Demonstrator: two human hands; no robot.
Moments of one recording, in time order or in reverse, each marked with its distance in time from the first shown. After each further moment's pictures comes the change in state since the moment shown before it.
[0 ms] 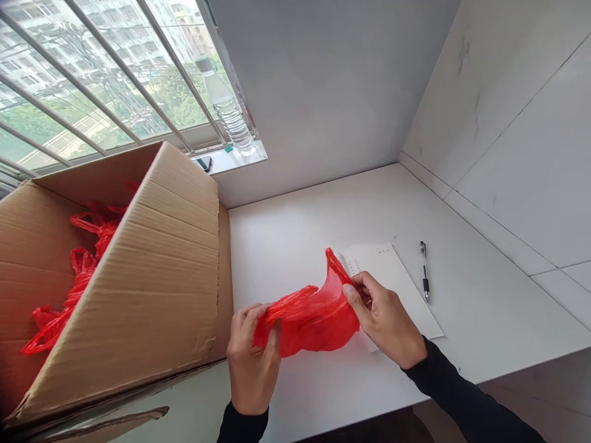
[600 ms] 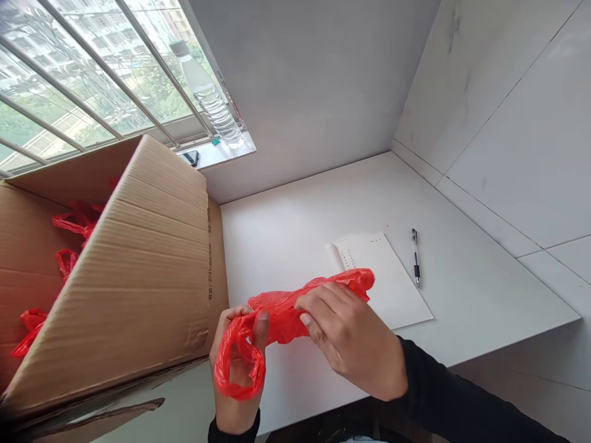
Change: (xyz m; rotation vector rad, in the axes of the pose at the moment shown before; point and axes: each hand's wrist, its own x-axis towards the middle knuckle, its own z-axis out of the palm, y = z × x) left_hand 0.000 0.027 -0.010 -0.340 0.075 -0.333; right_hand -0.029 -0.039 0.016 -0.413 -0.078 -0.712
